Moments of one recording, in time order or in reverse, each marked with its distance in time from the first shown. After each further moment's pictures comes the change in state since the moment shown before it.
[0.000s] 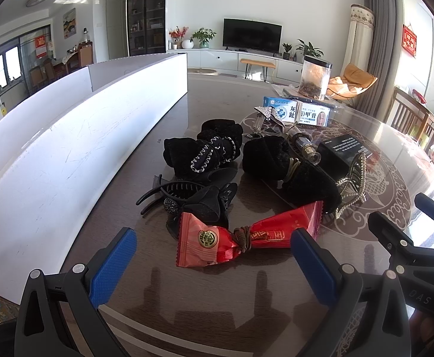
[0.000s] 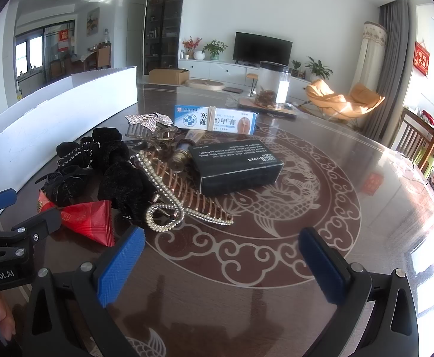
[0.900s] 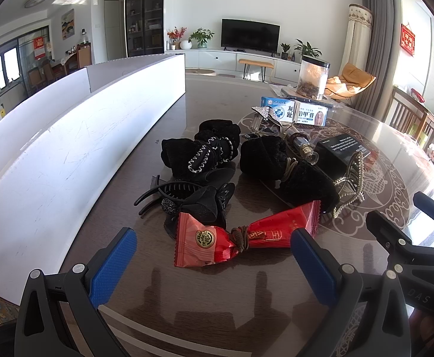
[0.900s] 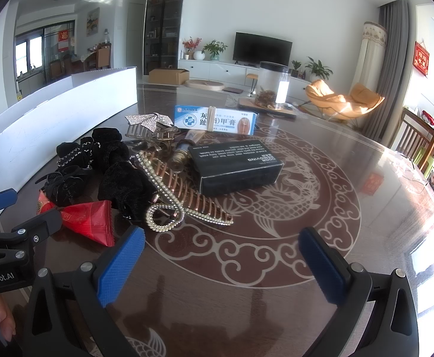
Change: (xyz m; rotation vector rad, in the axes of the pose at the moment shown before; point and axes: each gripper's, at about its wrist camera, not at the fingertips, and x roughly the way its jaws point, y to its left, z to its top) left arm 0.000 -0.003 0.000 0.003 -0.001 -0.005; right arm 0.000 0.000 0.000 0.000 0.001 0.000
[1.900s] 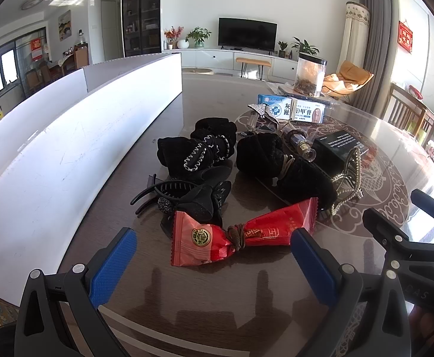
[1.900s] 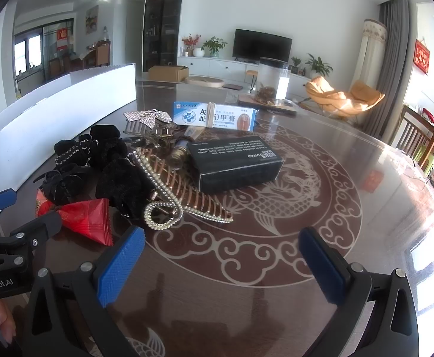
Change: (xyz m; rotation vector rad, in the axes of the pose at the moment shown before) left arm 0.003 -0.004 0.000 0.012 0.000 -0.007; right arm 0.003 -0.001 -0.001 0.004 0.013 0.000
